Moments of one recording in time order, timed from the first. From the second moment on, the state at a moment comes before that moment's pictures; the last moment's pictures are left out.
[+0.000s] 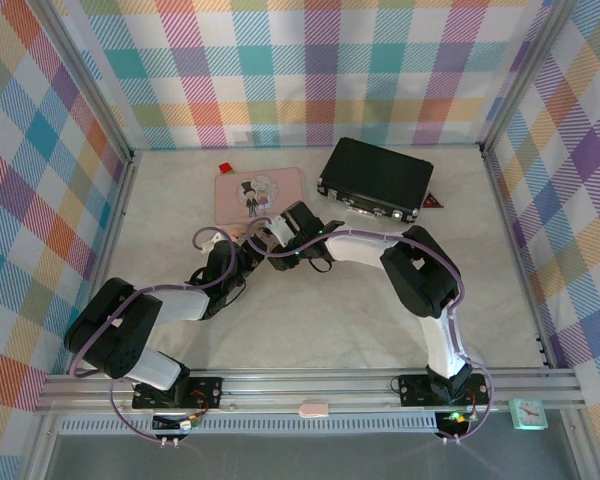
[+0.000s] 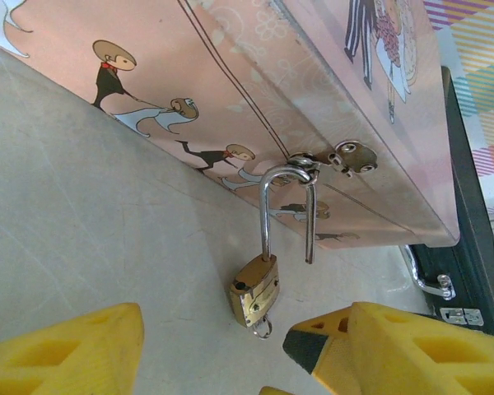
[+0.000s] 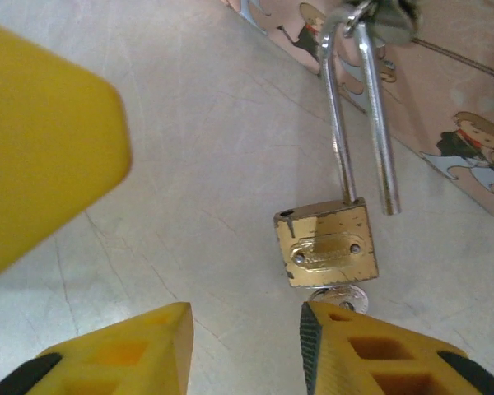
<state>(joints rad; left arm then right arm) -0.48 1.48 0.44 0.52 -0.12 -1.12 0.78 2.06 1.38 -0.24 -0.22 -0.03</state>
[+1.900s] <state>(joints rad) -0.08 1.73 0.92 0.28 0.27 -0.74 0.73 2.23 1.67 -0.44 -0.28 -0.34</state>
